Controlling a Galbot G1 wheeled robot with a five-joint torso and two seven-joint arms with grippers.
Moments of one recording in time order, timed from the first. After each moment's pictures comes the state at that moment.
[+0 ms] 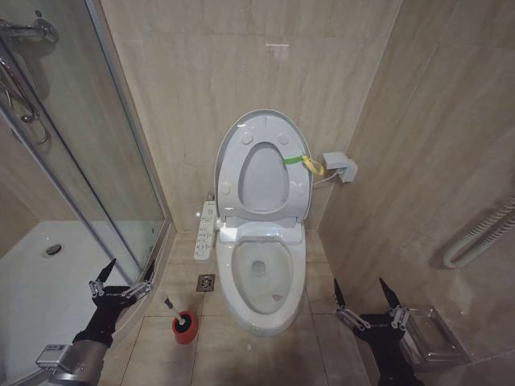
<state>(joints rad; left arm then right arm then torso) 1.67 -1.25 -0.80 -2.17 -0.41 -0.08 0.09 -2.00 1.55 0.62 2.38 0.06 0.29 0.01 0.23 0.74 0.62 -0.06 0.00</state>
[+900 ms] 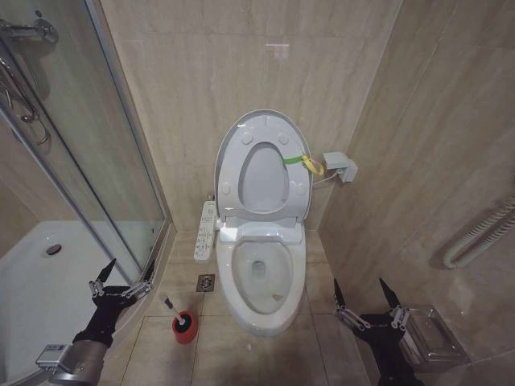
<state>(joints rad) 1.67 -1.25 -0.80 -2.17 -0.41 -0.08 0.09 -2.00 1.55 0.62 2.38 0.06 0.29 0.01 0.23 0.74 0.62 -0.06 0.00</state>
